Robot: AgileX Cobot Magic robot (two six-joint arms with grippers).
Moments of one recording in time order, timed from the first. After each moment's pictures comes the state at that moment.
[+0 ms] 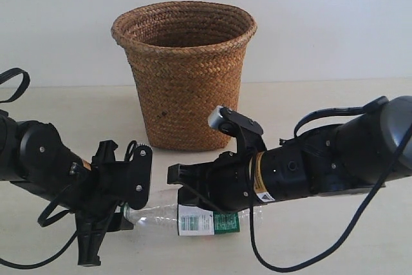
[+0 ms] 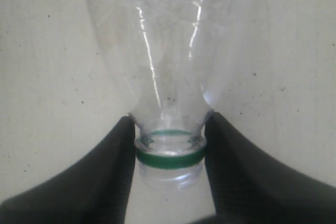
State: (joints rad) left arm -0.49 1.79 -0.80 -0.36 0.24 1.45; right arm 0.64 1.84 -0.84 -1.12 -0.46 1.70
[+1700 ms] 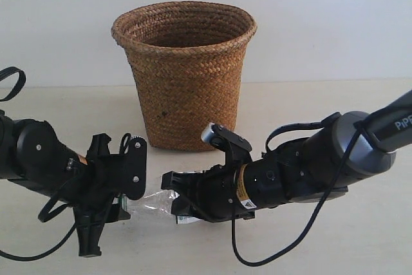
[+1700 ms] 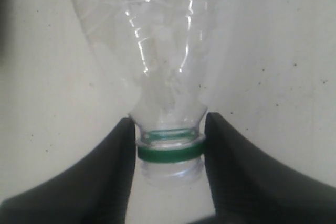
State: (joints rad) left arm -0.48 1.79 -0.80 -0.36 0.19 1.42; right arm 0.64 2.04 -0.93 -1.11 -0.48 1.75
